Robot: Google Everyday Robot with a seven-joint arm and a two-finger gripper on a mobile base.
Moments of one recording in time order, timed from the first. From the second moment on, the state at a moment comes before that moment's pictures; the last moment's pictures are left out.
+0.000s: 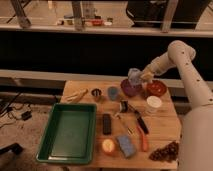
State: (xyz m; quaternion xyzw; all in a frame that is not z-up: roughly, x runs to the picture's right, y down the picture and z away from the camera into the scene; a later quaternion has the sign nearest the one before) arm 0.241 -0.083 0.847 -0.21 -0.20 0.21 0.93
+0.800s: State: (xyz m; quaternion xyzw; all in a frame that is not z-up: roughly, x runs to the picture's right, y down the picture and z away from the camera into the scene) arm 0.226 -0.080 0.882 -0.22 -0.19 0.20 0.94
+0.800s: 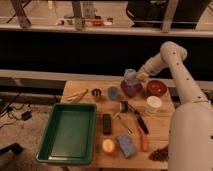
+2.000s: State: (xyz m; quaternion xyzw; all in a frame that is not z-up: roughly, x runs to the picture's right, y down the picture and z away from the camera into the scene) arm 0.229 -0.072 0.900 -0.23 -0.19 0.20 0.93
